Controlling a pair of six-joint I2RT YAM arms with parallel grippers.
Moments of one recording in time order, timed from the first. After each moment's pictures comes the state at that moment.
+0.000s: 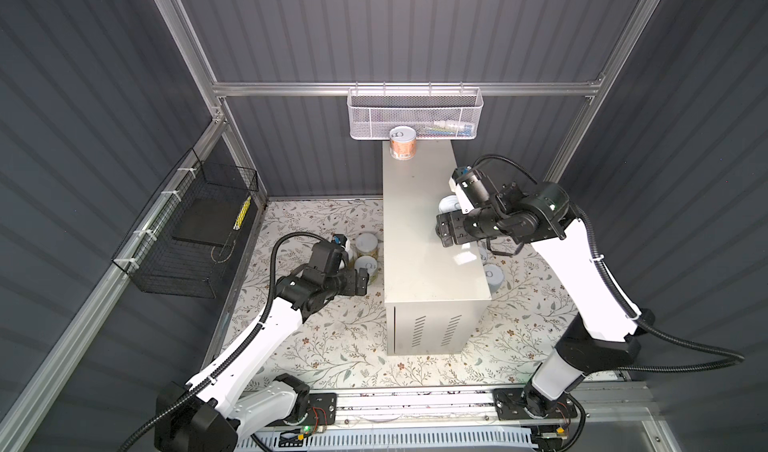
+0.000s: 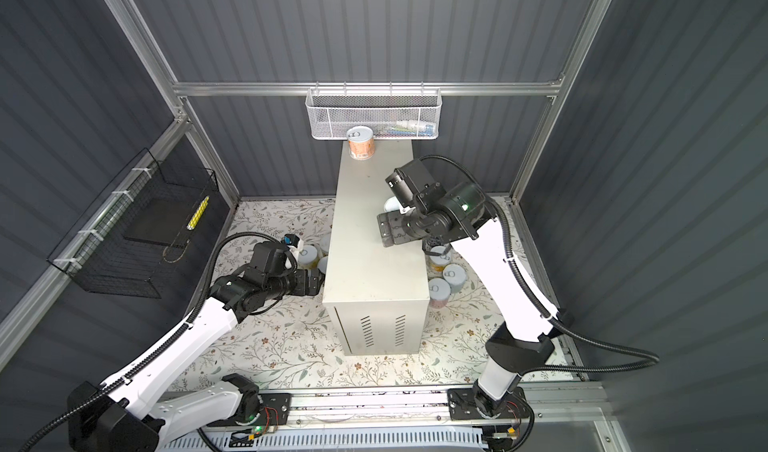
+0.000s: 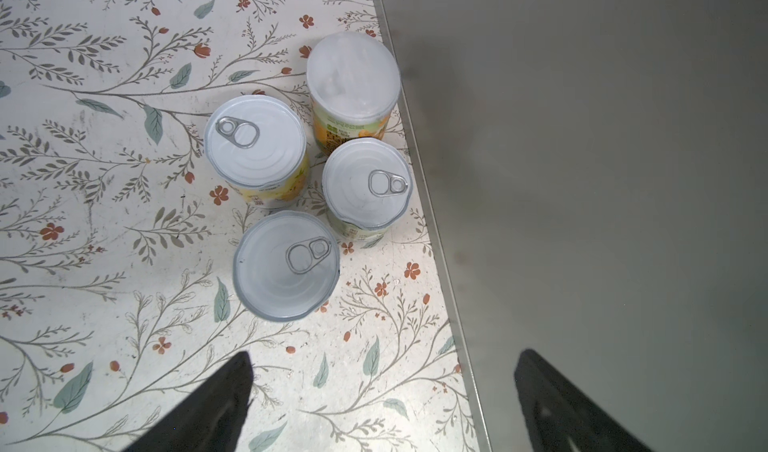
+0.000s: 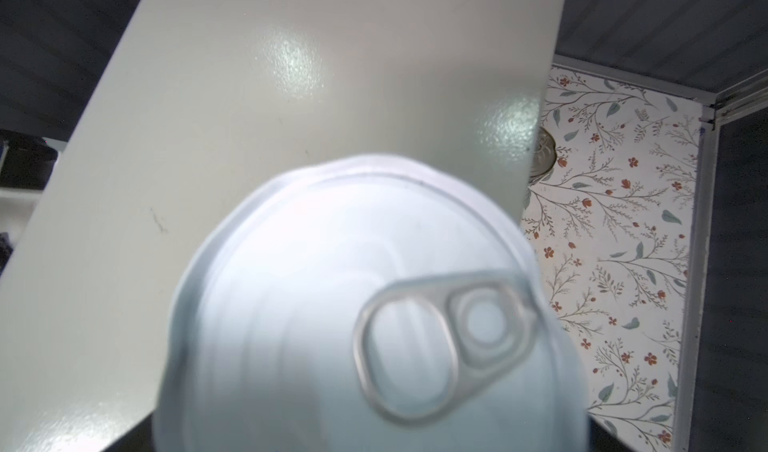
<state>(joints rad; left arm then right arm) -0.49 1.10 0.92 -0.64 -0.02 -0.29 0.76 1.65 2.25 -1.51 0.22 0.37</state>
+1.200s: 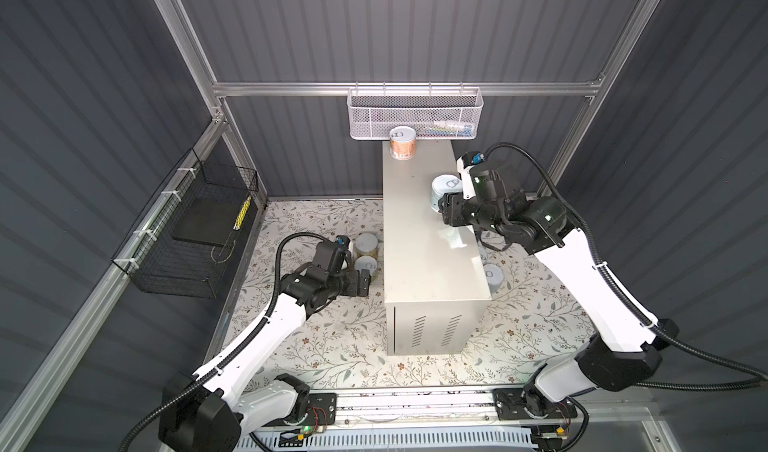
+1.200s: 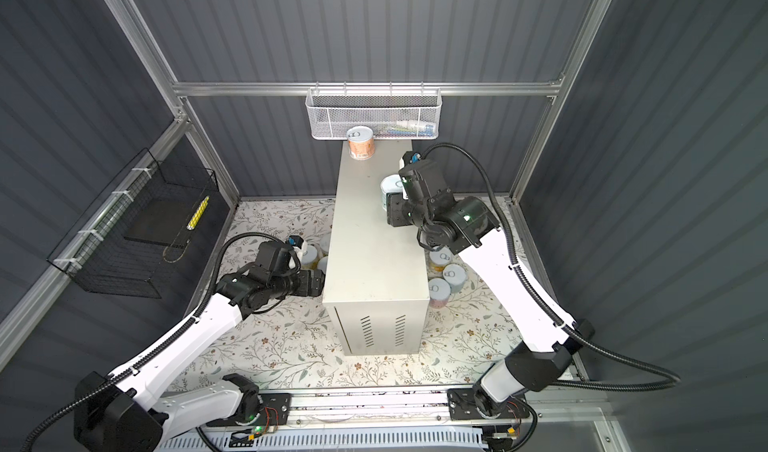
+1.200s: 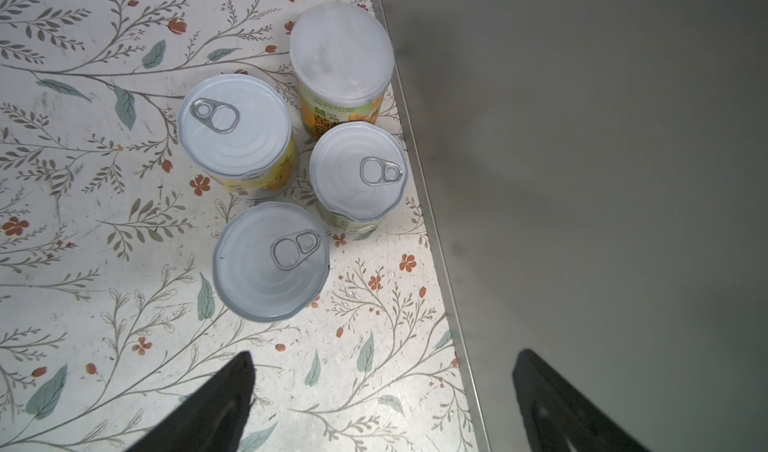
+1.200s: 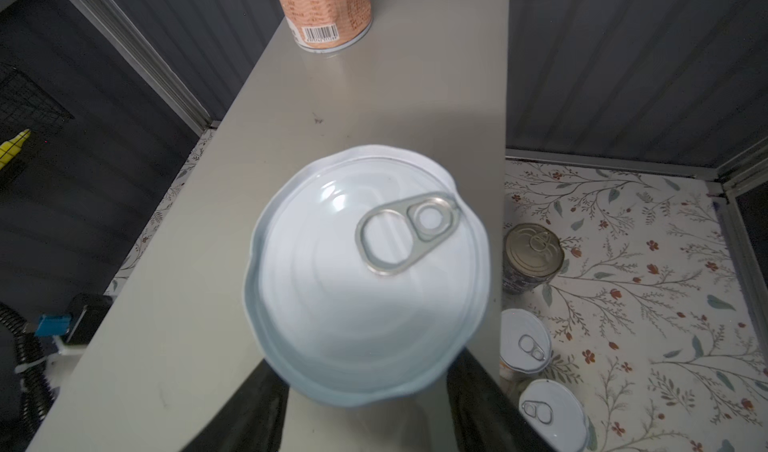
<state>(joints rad) -0.49 1.15 0.92 -0.63 0.02 -0.29 0.67 1.55 1.95 -0.97 0.26 0.34</state>
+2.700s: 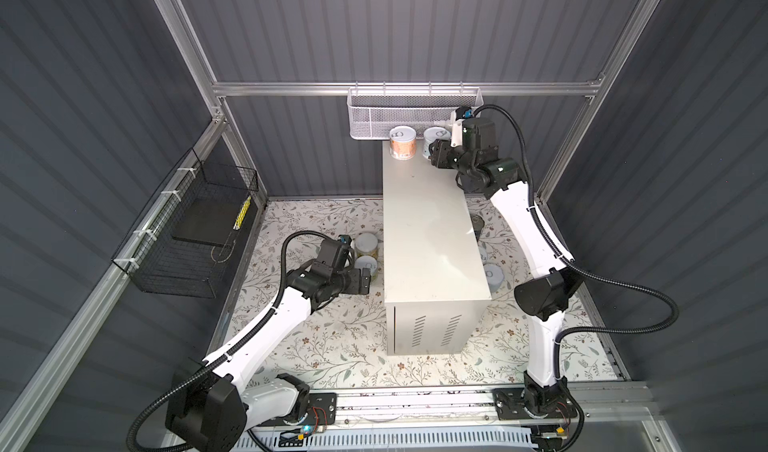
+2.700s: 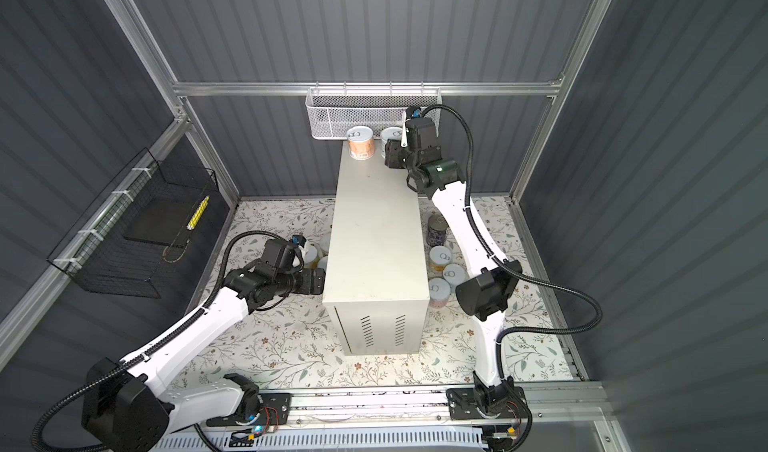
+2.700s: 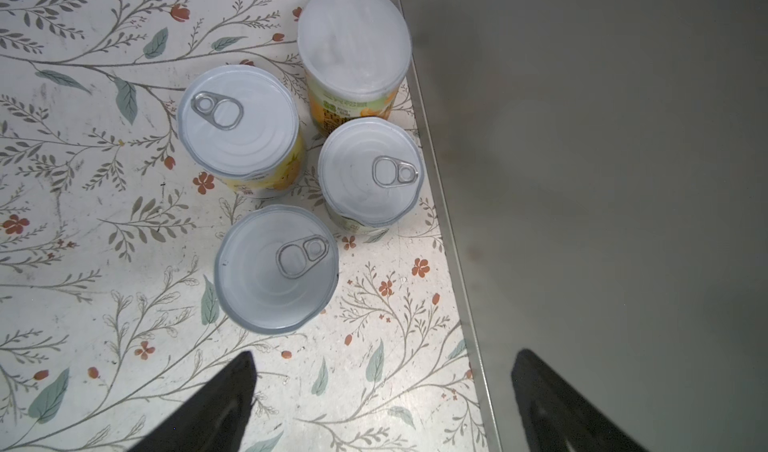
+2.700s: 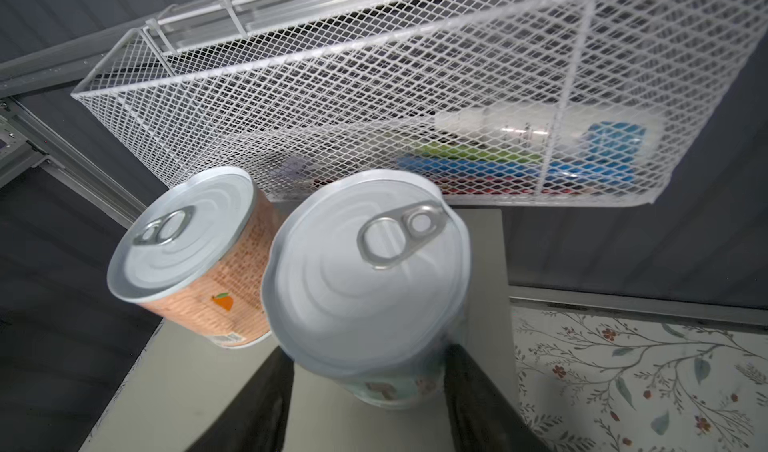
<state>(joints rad) -0.49 1.21 0.93 -0.62 -0.01 -0.29 0.42 2.11 2.48 -0.69 0.05 0.29</state>
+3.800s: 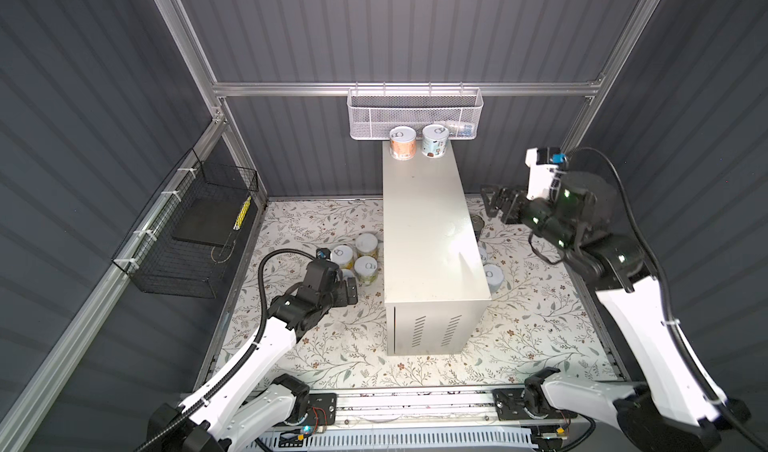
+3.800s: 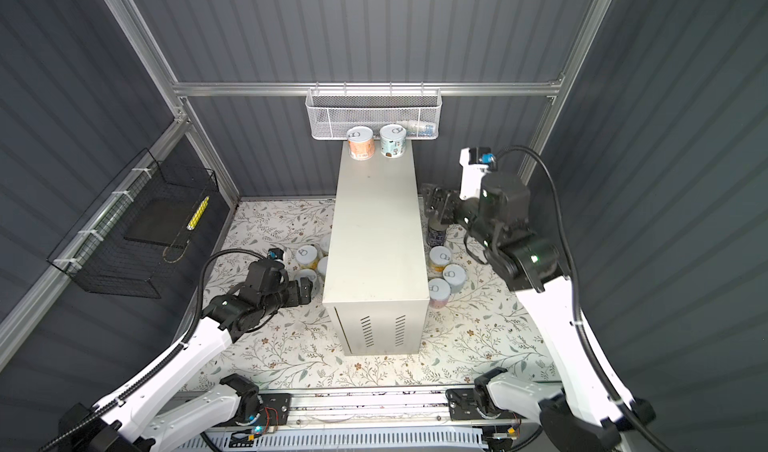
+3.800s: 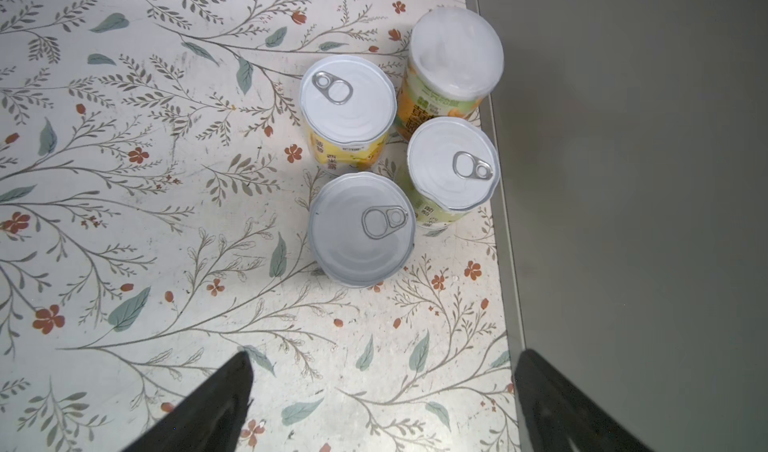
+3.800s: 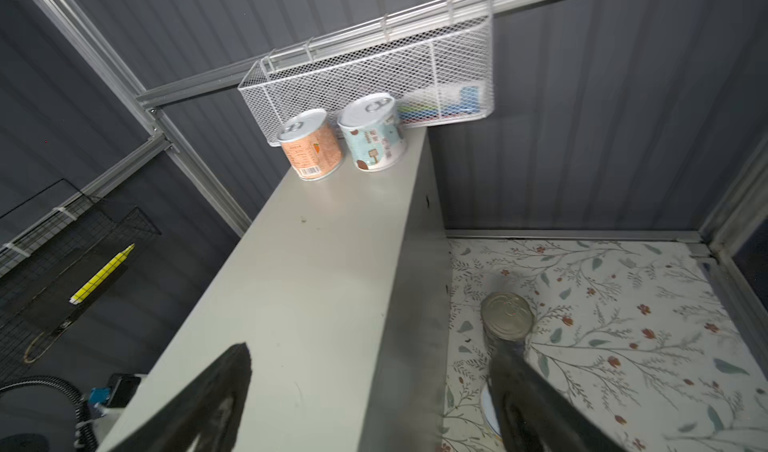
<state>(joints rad) -0.49 0.93 0.70 -0.56 -0.18 -0.43 0.42 1.10 1.50 -0.67 0.07 0.31</state>
